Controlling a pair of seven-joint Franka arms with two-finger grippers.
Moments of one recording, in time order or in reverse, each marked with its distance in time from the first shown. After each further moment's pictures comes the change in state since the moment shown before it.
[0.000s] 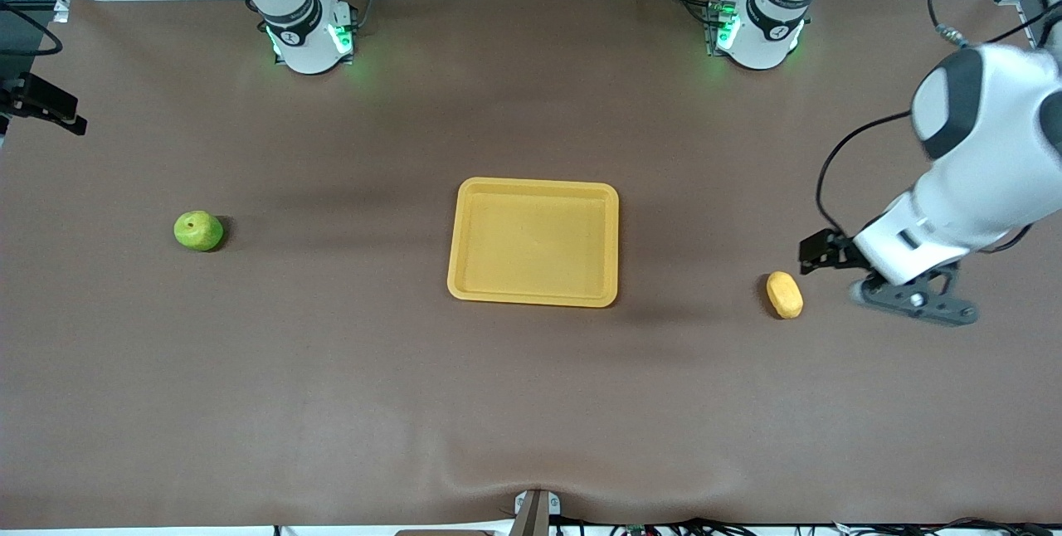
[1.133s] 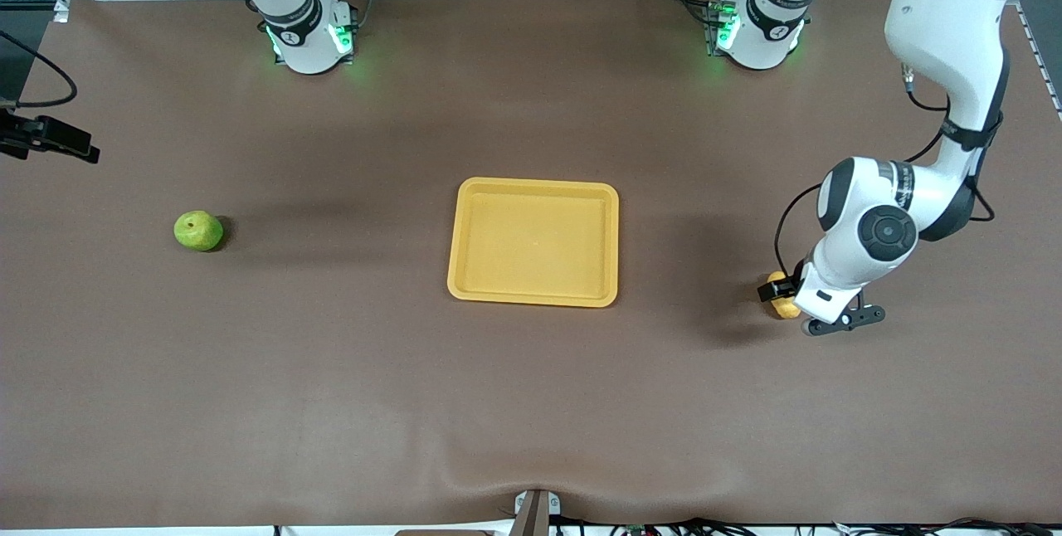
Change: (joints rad) left arm 0.056 0.198 0.020 -0.381 0.232 0.504 -0.583; right arm -0.043 0.047 -0.009 -0.105 0.000 0.094 0.000
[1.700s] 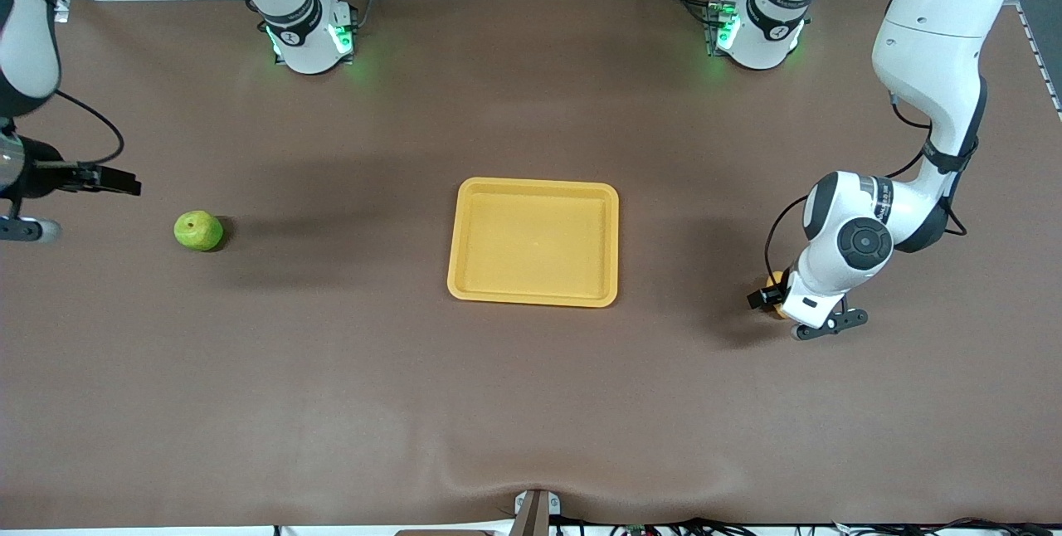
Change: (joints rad) left arm 0.000 0.064 0.000 0.000 0.005 0.067 -0.032; right arm -0.016 0.125 0.000 -0.078 0.000 0.090 -0.002
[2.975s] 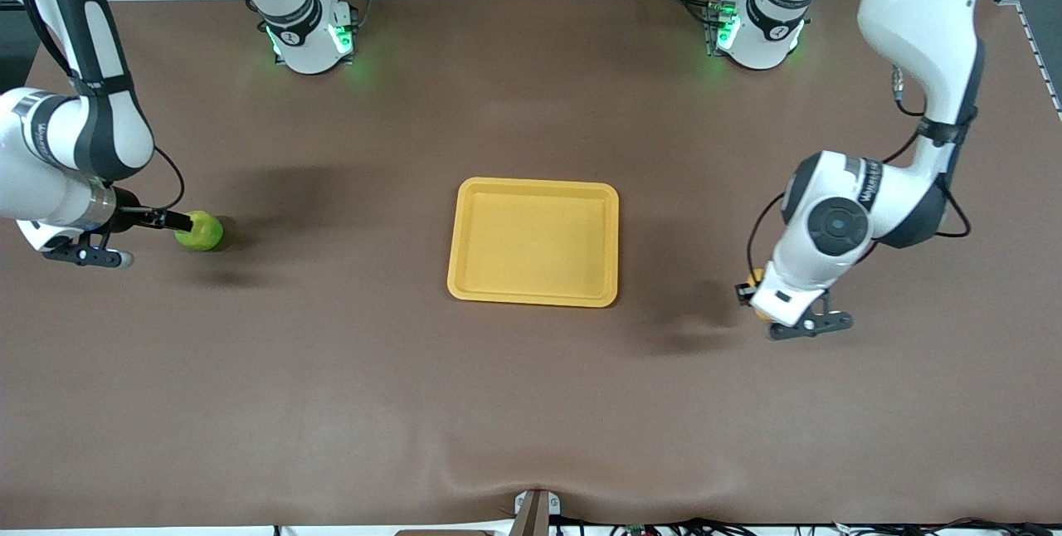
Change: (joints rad) left arm -0.164 -0.106 -0.025 0.127 0.035 -0.226 -0.009; right arm -0.108 0.111 -0.001 -0.379 0.001 0.573 -0.004
